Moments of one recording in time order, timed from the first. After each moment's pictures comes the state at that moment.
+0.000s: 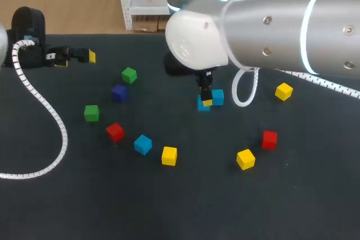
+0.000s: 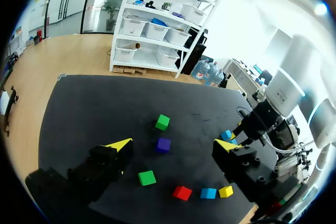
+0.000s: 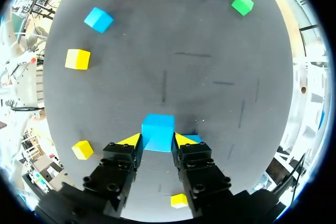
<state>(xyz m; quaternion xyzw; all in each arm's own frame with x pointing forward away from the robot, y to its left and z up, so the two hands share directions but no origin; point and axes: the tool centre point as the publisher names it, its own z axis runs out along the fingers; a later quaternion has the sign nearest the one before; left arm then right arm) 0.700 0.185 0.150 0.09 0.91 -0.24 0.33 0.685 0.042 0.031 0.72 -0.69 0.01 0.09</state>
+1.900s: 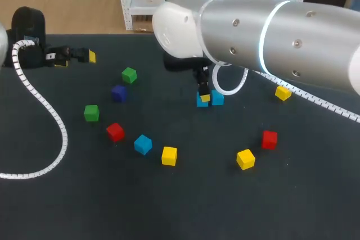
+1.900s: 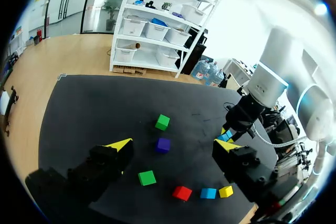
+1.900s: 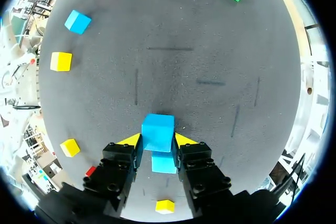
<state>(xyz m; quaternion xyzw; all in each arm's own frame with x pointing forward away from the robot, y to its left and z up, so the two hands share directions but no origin) 0.700 0.185 0.150 0.09 0.91 -0.24 0.33 0.718 0.043 0.009 0.72 -0.69 -0.01 0.11</state>
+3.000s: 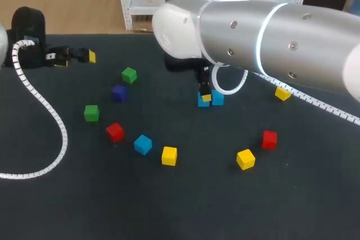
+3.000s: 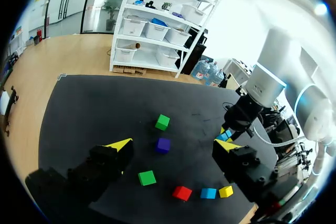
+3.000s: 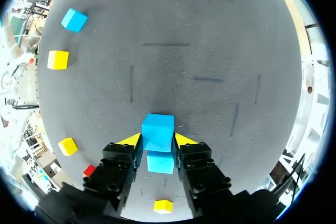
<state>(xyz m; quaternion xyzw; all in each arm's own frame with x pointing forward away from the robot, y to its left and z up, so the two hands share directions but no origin) 0.700 0.185 0.150 0.09 0.91 -0.24 0.33 0.723 0.040 0.006 0.72 -0.69 0.00 0.12</state>
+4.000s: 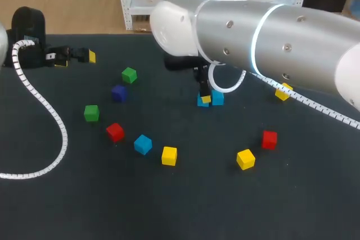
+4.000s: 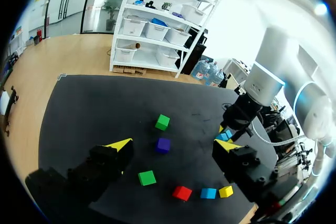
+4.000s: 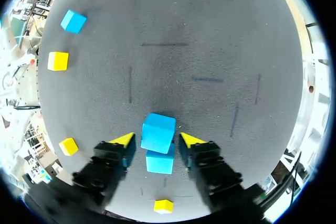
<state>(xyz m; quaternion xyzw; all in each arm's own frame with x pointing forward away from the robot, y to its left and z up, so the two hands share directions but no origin) 0.700 0.185 0.150 0.09 0.91 -0.24 0.33 0.724 0.040 0.005 0.71 -0.69 -0.01 0.12</state>
